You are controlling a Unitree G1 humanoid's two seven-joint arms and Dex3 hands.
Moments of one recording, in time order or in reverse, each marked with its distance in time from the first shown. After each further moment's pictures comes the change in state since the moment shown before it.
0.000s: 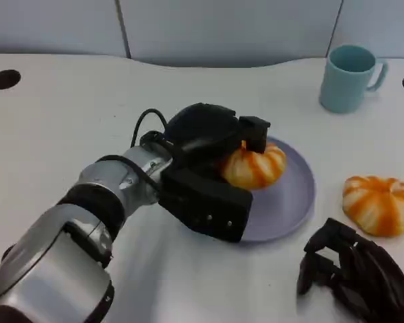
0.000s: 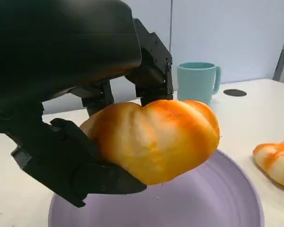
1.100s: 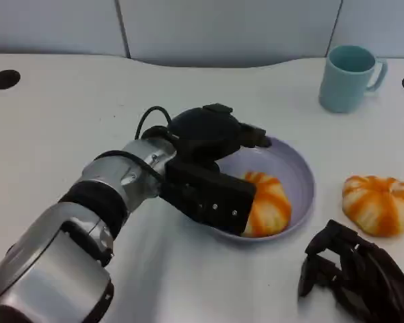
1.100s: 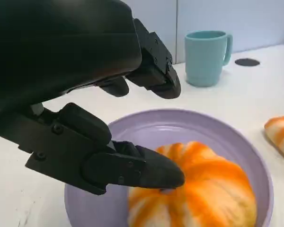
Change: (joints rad) left arm -0.002 0.009 0.035 -0.048 -0.041 0.068 -0.203; right arm 0.012 0.000 0.001 -0.011 0.001 0.002 -0.007
